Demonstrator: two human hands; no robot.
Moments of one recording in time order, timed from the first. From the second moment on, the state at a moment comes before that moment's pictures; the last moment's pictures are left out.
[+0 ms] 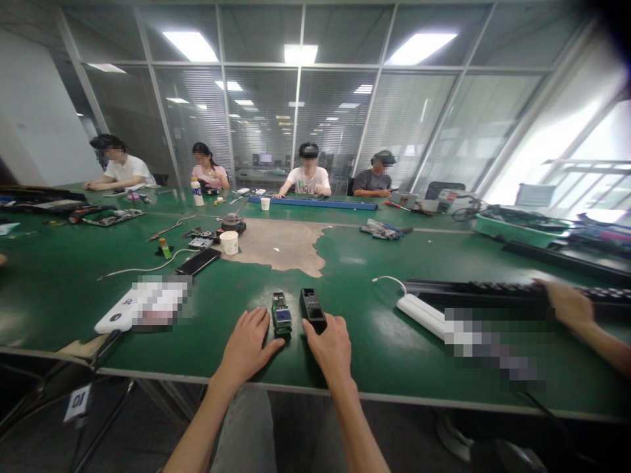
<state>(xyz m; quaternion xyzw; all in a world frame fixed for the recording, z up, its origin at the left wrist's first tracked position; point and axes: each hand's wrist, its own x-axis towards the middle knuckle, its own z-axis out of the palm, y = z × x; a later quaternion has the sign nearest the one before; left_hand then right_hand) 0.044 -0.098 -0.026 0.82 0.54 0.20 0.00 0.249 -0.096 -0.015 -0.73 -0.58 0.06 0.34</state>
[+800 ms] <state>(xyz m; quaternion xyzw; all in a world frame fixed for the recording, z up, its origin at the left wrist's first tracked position) 0.043 -0.095 -0.031 0.82 0.53 0.21 0.00 0.254 -0.097 -0.026 -0.66 -0.59 0.04 0.46</state>
